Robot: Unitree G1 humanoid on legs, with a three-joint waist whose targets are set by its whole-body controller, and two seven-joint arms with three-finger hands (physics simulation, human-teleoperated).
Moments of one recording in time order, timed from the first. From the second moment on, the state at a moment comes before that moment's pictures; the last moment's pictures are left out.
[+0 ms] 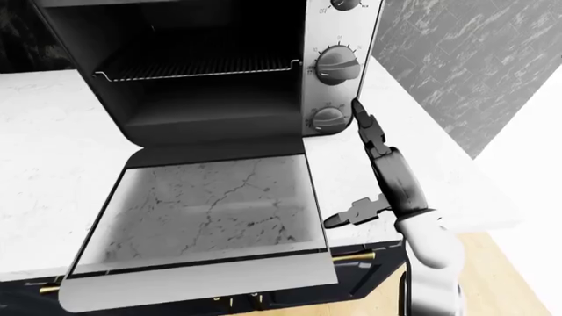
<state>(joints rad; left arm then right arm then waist) -0.21 0.67 0.79 -0.15 -0.55 0.52 0.02 -0.13 -0.22 -0.29 -0.49 -0.22 0.22 0.49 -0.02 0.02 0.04</state>
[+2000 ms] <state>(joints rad) -0.21 0.68 0.80 -0.14 -0.55 0.52 0.01 -0.40 -0.08 -0.06 -0.76 -0.02 0.66 -0.07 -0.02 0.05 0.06</state>
